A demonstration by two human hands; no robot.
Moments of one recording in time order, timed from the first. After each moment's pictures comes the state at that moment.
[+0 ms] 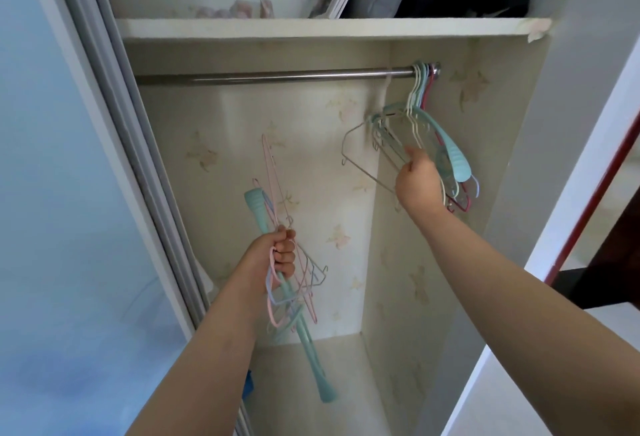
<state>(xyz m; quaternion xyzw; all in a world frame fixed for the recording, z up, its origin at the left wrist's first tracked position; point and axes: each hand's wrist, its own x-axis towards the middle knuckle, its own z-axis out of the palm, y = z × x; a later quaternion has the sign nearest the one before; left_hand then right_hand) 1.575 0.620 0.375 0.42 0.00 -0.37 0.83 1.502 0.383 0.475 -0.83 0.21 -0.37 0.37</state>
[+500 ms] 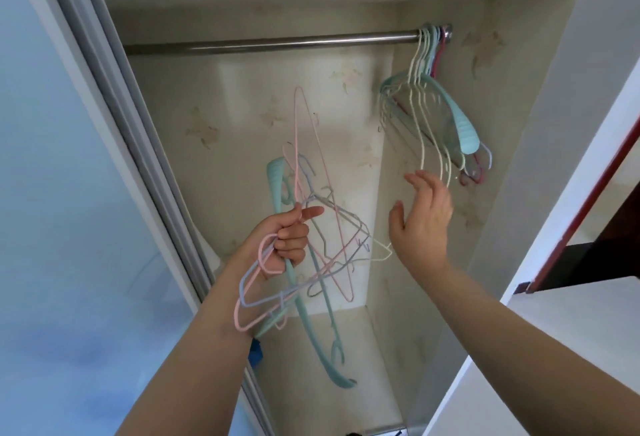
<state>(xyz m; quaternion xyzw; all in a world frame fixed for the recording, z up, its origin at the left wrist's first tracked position) 1.558 0.629 0.380 0.37 -0.16 -0.50 0.77 1.456 0.408 0.372 -0.82 0.11 -0.54 0.19</state>
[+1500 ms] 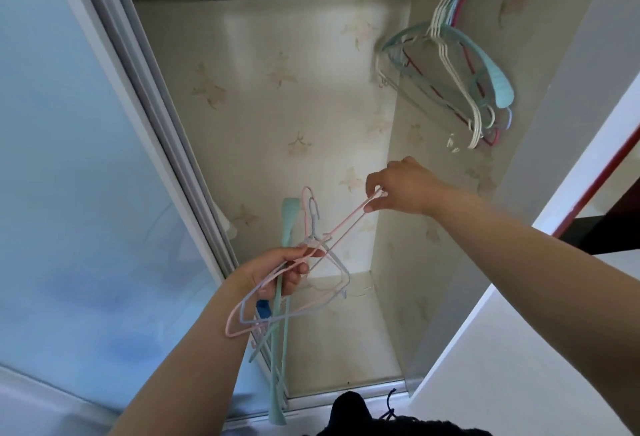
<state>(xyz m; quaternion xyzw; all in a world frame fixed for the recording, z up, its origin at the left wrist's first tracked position) 1.516 0.669 0.286 0.56 0.01 -0.49 0.67 1.483 0.395 0.396 -0.99 -0.09 -0.05 -0.02</state>
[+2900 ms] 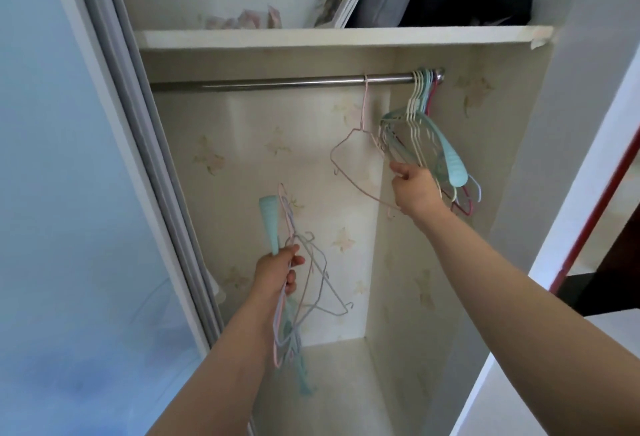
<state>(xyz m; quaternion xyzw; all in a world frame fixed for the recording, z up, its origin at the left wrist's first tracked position) 1.555 0.612 0.353 0.62 0.07 -0.14 0.77 1.502 0.389 0.475 -0.82 0.17 -0.29 0.46</state>
